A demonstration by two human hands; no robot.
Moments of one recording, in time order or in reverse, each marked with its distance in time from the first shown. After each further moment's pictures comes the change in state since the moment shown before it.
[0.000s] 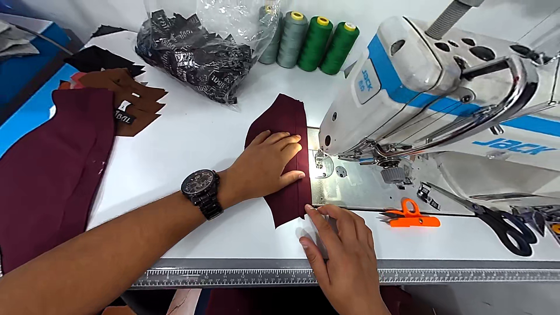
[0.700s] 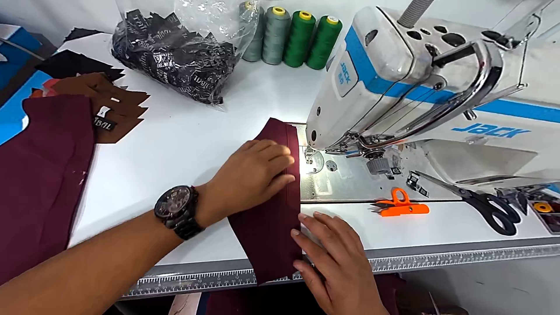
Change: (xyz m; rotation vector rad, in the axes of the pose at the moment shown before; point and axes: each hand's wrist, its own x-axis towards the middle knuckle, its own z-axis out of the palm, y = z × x) left_hand -0.022 0.013 -0.008 -0.024 0.188 0.194; right_hand -0.023 0.005 -0.007 0.152 -0.020 -0.166
